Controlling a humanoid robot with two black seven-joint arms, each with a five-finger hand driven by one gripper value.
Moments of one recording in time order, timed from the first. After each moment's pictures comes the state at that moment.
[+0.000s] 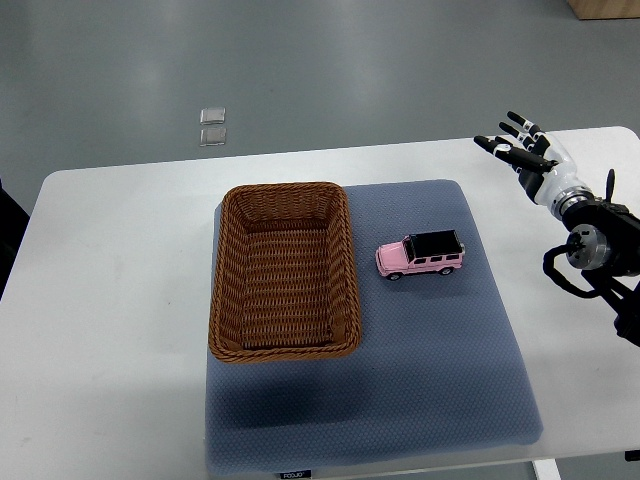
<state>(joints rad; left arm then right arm) -0.05 0.00 -0.07 -0.08 0.12 -0.11 -0.05 0.66 -0.35 0.78 0.79 -0.27 -0.10 0.23</state>
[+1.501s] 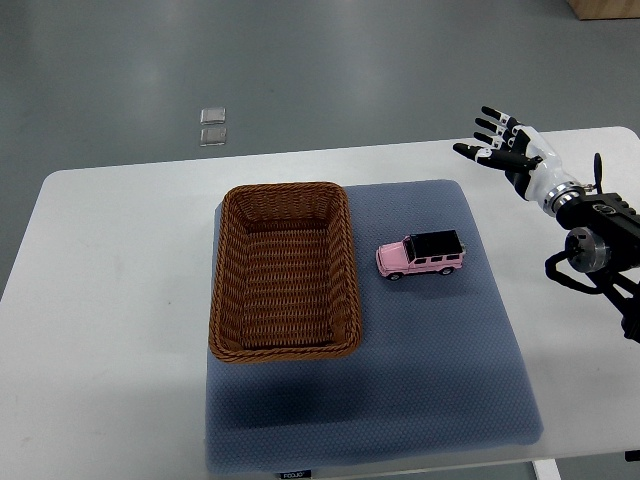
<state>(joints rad) -0.05 0.00 -0.07 -0.08 0.12 -0.11 -0.05 0.67 -0.37 0.76 0.83 -0.46 -0.01 0.23</state>
